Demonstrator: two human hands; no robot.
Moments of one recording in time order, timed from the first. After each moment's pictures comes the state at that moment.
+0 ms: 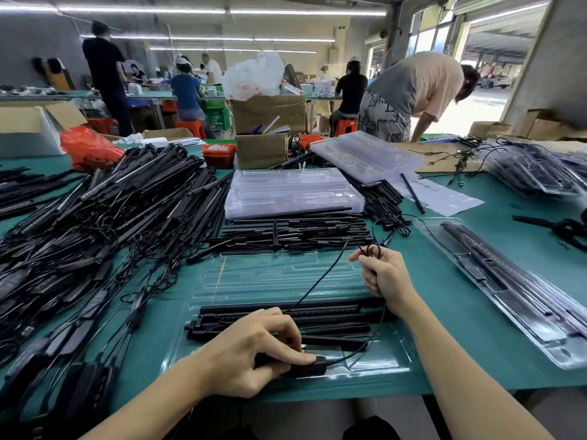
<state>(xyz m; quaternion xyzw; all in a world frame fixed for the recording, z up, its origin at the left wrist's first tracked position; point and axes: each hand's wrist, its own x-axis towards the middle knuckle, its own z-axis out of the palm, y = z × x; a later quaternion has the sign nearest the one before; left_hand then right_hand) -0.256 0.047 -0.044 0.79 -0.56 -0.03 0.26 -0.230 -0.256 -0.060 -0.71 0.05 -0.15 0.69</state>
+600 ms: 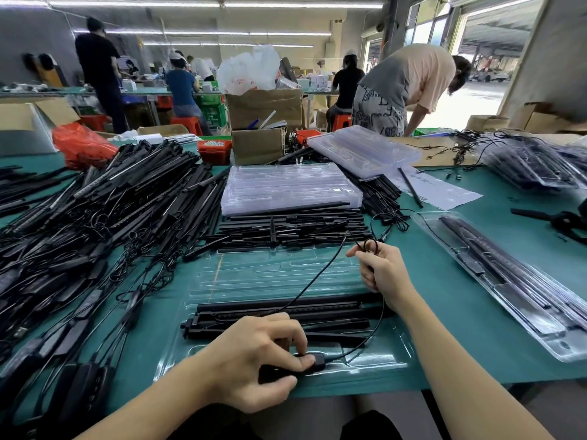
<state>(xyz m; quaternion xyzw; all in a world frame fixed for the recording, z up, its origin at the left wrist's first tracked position) -0.263 0.042 -0.045 0.76 -0.61 0.02 0.24 -0.230 -0.250 -0.059 -0.72 0.04 -0.16 0.68</state>
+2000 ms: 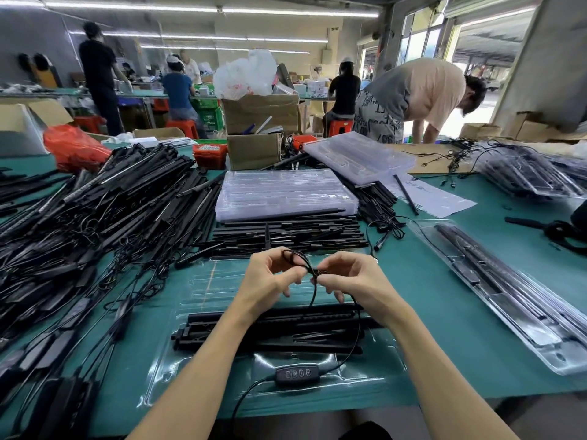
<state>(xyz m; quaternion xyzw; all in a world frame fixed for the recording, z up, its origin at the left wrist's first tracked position) -0.176 -0.034 -0.052 0.68 -0.27 -0.03 0.68 -0.245 -0.220 -0.035 -0.74 -0.06 -0.07 0.67</state>
